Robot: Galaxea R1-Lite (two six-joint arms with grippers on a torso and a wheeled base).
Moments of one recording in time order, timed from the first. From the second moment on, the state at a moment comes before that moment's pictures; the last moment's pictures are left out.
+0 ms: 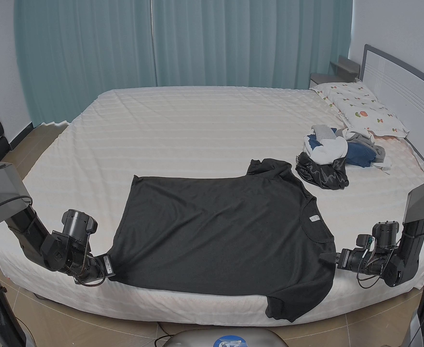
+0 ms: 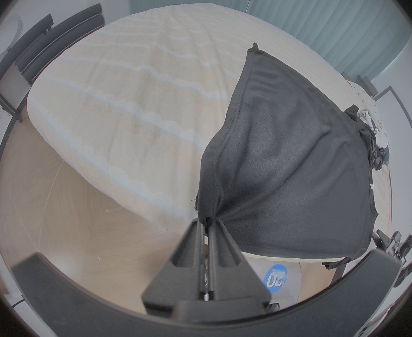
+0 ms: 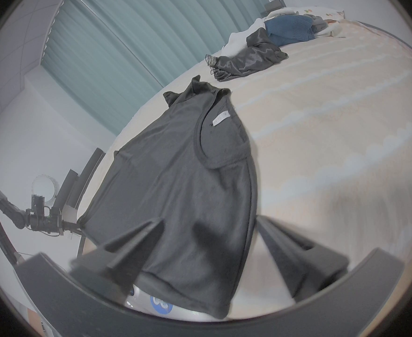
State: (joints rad) left arm -0.12 2.05 -0.59 -0.35 0.02 -0.52; right arm -0.05 2.35 -0.35 -1.32 0.43 0.32
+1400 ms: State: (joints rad) left arm -0.08 2.05 -0.66 -0.36 -0.05 -0.60; right arm -0.10 2.32 -0.37 -1.33 0.58 0.33
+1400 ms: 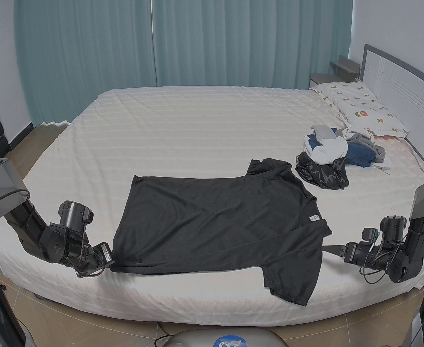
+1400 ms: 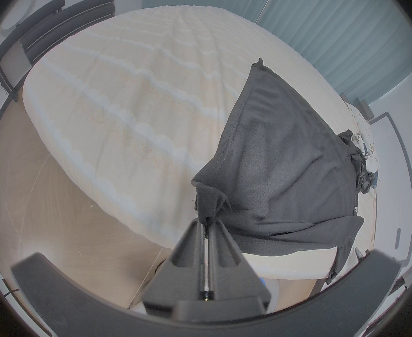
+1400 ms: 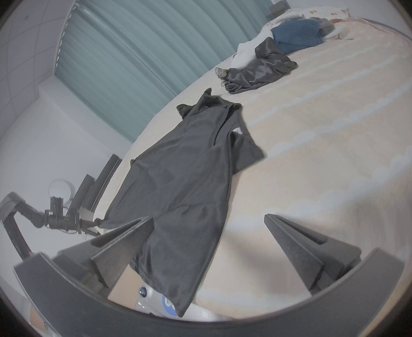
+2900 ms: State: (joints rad) left arm -0.04 2.01 -0.66 -0.35 -0.06 -0.60; right arm 0.03 2.39 -0.41 -1.42 0.51 0.32
